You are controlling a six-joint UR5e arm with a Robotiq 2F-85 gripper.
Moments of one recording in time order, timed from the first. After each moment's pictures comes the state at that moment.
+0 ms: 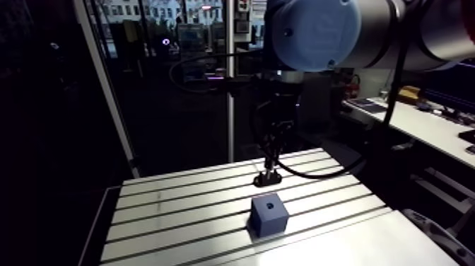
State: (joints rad) arm -0.30 -1.52 1.89 -1.90 -1.57 -2.49
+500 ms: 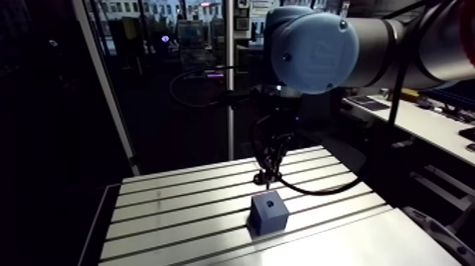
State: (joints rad) arm -0.30 -1.50 1.95 -1.95 -1.58 -2.49
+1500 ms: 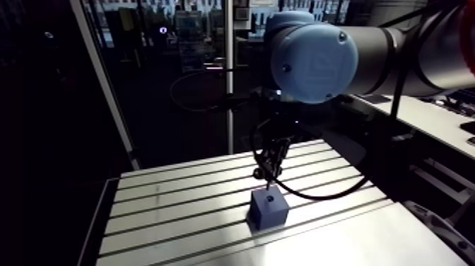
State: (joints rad) arm -0.30 -1.47 1.97 -1.99 -1.58 -2.49
